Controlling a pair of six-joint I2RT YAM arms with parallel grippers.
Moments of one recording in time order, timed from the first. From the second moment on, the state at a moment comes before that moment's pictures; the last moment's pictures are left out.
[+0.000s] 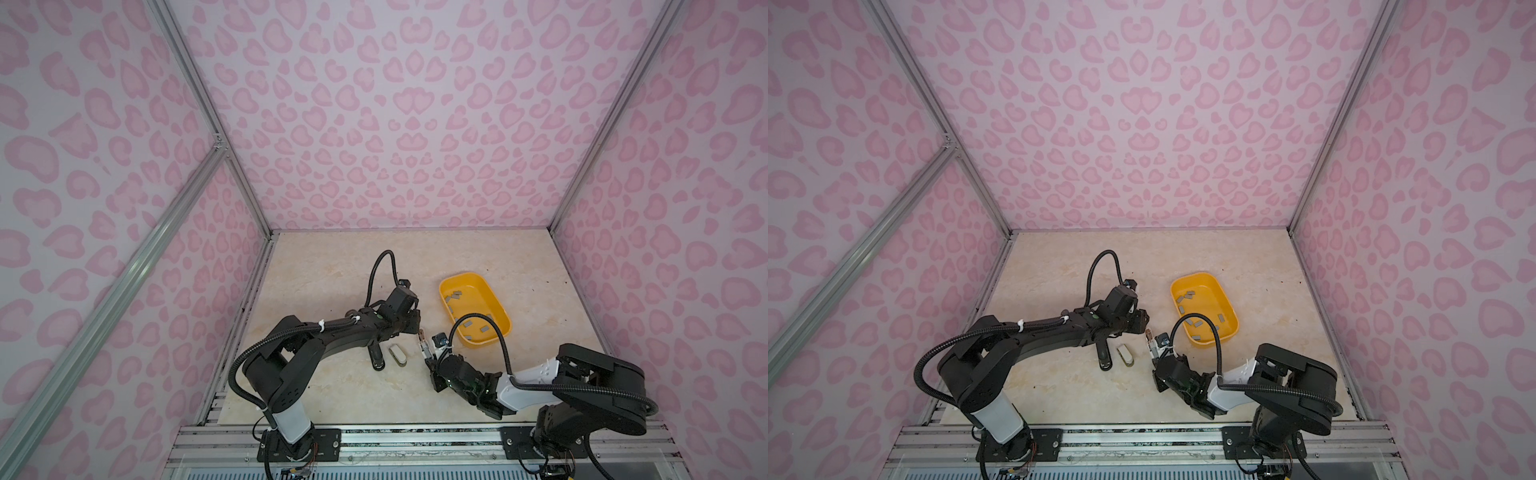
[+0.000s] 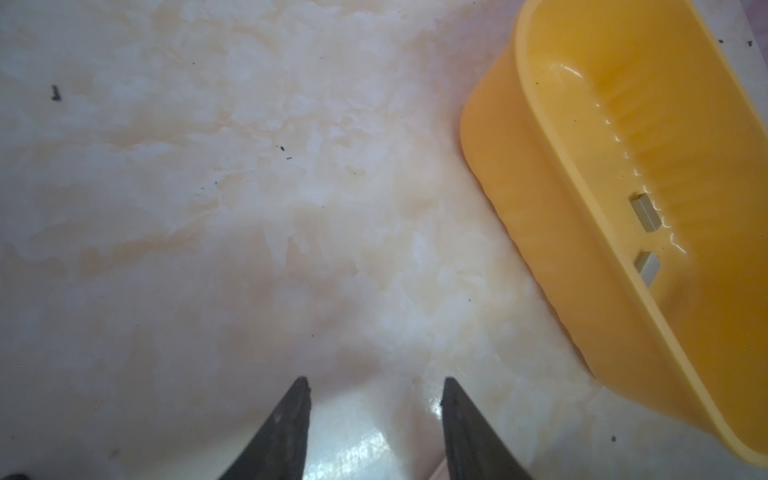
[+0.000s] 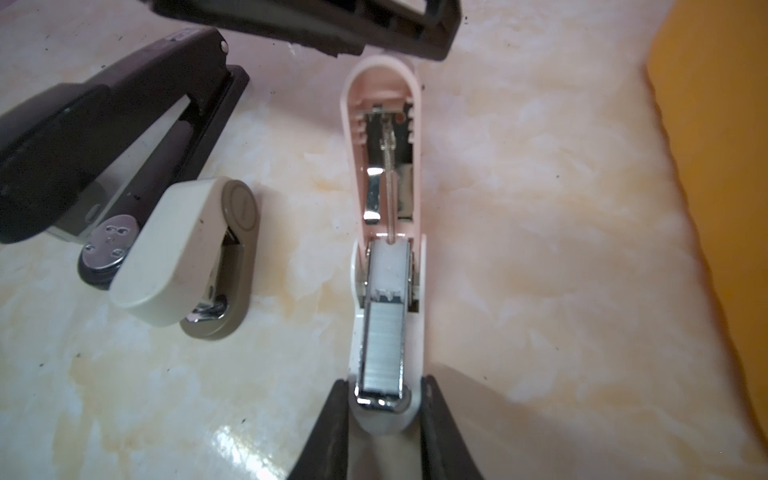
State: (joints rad) left arm -0.79 1.71 0.96 -0.11 -0.07 -0.54; right arm 1.10 1.56 0.32 0.53 0.39 0.49
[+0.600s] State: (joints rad) left arm -0.86 1.58 0.80 -0.02 -0.02 -0.54; right arm 1.10 1.56 0.31 0.55 0.38 0.49
